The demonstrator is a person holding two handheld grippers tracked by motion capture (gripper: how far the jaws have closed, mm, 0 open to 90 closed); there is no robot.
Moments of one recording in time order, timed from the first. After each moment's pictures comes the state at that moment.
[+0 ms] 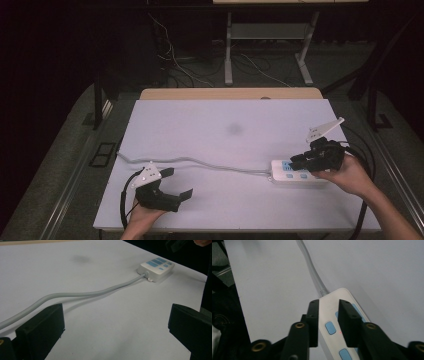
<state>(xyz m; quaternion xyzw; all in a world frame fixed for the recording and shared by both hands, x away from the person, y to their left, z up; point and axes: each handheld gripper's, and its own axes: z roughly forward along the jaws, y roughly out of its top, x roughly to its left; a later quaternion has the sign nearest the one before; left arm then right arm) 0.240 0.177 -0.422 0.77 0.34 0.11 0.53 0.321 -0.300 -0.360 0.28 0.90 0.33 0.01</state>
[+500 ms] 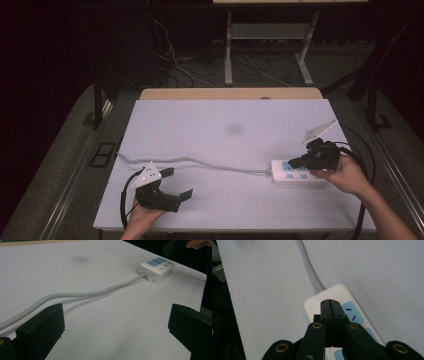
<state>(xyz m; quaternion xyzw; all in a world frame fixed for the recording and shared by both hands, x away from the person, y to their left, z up) 0.240 0.177 -0.422 0.77 0.34 0.11 0.53 0.328 -0.297 -0.374 0.27 0.91 0.31 0.01</state>
